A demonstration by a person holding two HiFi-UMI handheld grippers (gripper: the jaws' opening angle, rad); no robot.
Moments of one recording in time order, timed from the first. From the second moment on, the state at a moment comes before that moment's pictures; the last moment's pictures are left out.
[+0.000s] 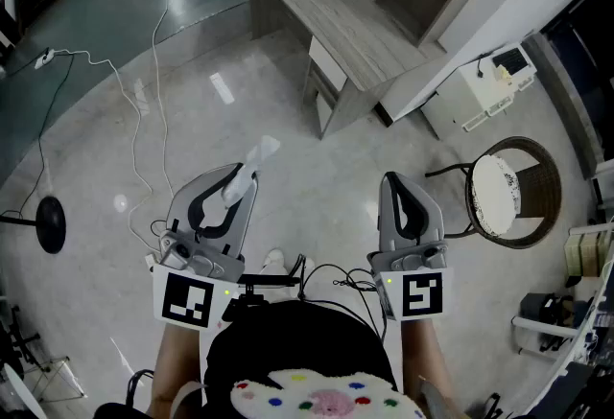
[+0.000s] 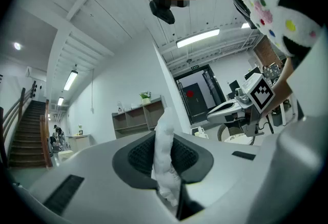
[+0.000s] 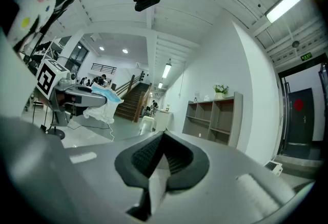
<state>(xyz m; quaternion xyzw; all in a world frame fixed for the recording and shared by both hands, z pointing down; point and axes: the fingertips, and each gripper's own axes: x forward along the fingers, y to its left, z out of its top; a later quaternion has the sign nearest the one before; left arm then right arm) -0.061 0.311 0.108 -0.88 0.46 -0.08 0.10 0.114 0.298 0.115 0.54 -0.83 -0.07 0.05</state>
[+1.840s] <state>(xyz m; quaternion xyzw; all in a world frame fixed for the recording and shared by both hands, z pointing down) -0.130 0.288 0.115 -0.88 0.46 -0.07 0.12 0.045 0.282 0.119 0.55 -0.83 -0.10 0.05</state>
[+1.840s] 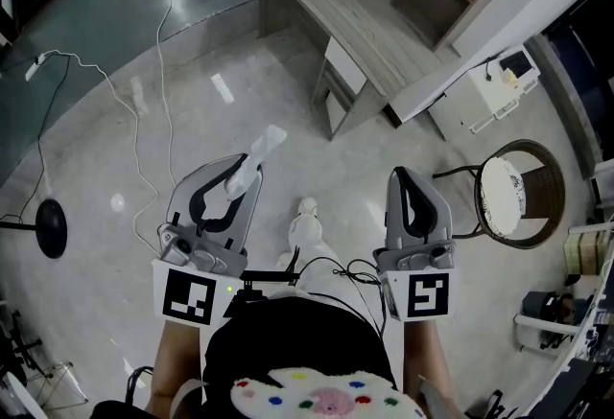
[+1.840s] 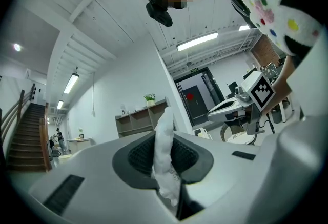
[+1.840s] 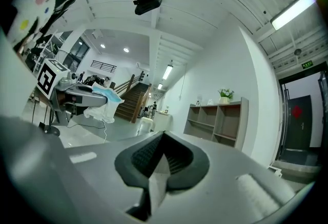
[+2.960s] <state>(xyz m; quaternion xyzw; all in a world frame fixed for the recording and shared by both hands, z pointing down) -0.098 0.071 0.121 -0.85 0.51 -0.09 0.11 0.075 0.046 0.129 0.50 -0.86 -0.08 0.05</state>
